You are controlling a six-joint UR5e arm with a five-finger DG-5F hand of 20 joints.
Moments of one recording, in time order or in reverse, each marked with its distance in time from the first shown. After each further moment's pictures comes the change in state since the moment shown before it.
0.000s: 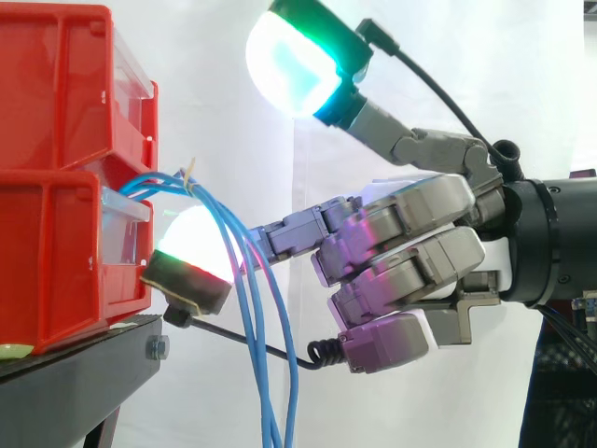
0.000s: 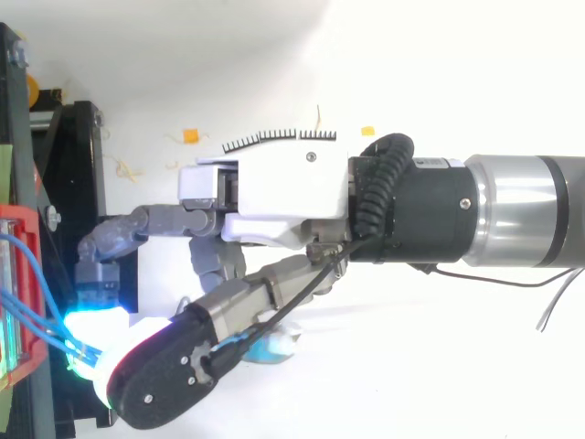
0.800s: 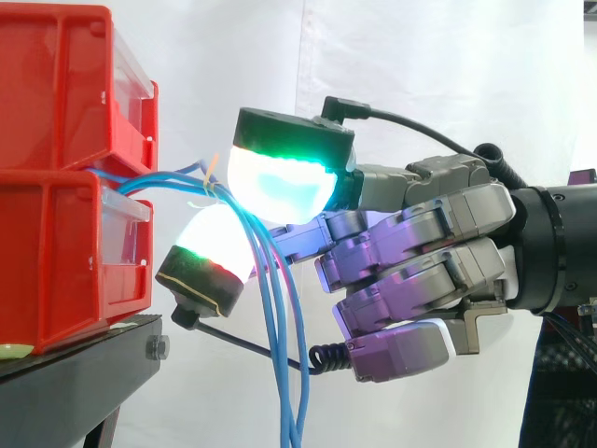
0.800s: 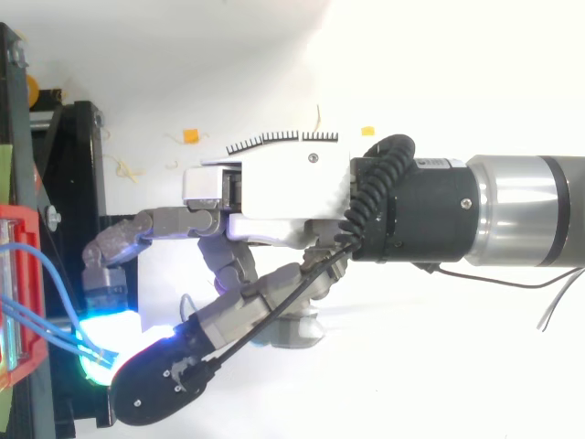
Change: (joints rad) arm 0.000 0.000 -0.003 -0.019 -0.001 0.001
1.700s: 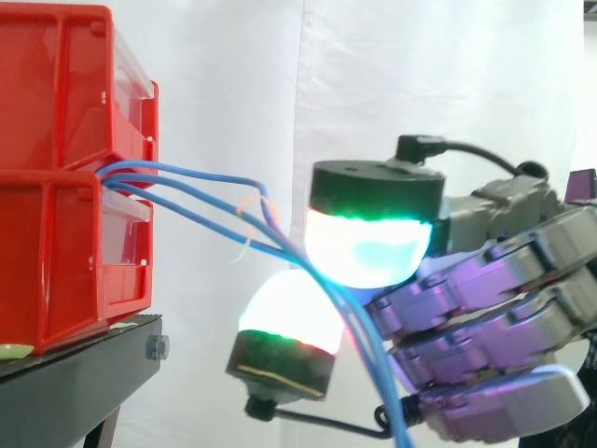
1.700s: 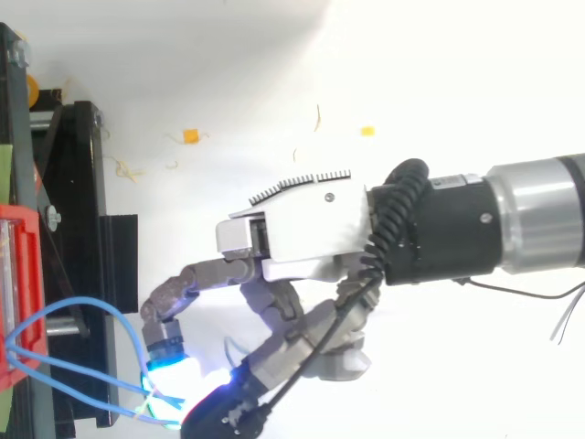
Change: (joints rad) arm -0.007 0.023 -0.009 -0.154 -0.156 0.021
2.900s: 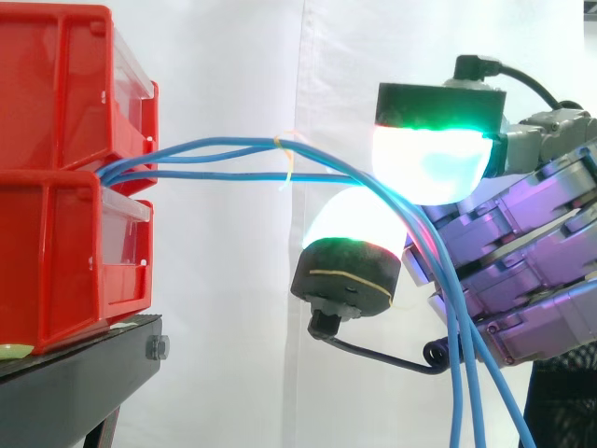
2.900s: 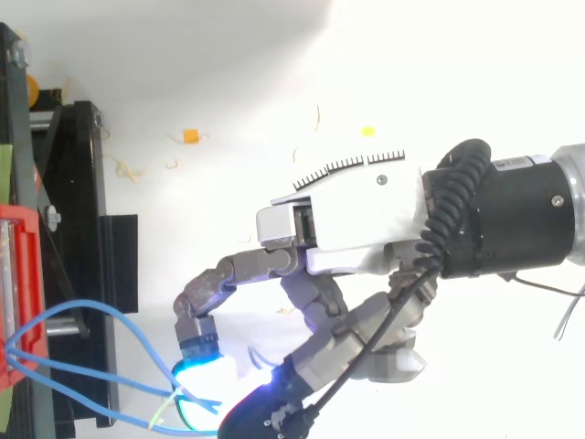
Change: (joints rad) arm -0.007 0.074 -0.037 -0.060 -0.009 0.049
